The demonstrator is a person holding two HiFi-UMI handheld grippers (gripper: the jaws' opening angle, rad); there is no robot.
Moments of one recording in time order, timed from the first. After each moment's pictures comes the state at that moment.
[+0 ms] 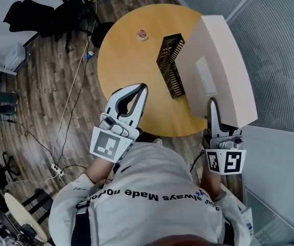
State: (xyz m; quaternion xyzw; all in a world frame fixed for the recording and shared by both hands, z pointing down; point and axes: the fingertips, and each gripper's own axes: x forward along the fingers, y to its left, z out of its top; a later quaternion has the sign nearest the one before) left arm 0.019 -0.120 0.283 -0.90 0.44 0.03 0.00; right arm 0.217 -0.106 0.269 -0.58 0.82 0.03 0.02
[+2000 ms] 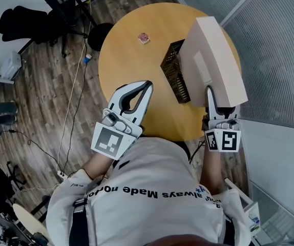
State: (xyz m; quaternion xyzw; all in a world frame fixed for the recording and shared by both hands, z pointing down) left arm -0.007 -0.182 0.296 -0.92 0.40 0.03 -0.01; right arm 0.189 -0.188 0.342 -0.59 0.80 0.02 0.01
